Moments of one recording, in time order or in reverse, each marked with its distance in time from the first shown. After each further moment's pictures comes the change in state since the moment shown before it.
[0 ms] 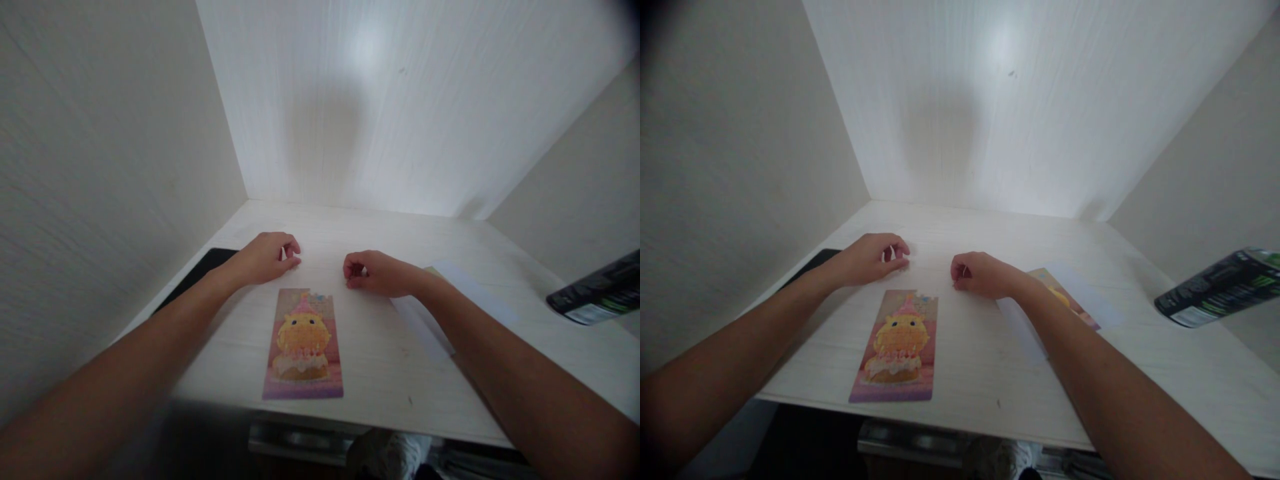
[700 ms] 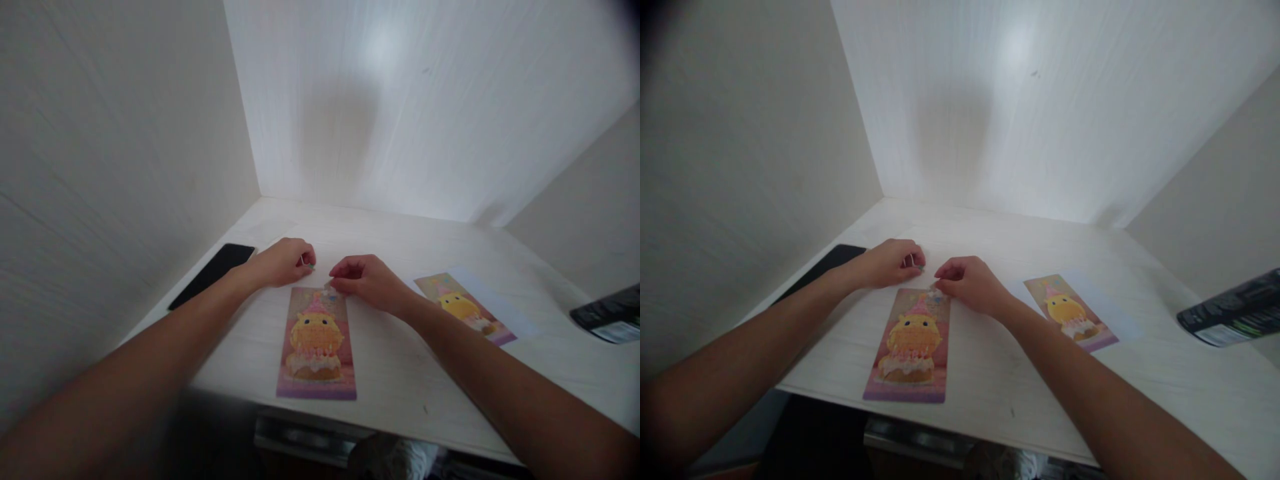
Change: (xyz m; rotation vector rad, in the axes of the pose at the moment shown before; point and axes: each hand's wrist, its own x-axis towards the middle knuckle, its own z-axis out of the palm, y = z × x) left_hand -0.002 -0.003 0.008 -0.006 -0.092 0.021; right_hand 0.016 -0.031 0.044 0.502 0.227 0.090
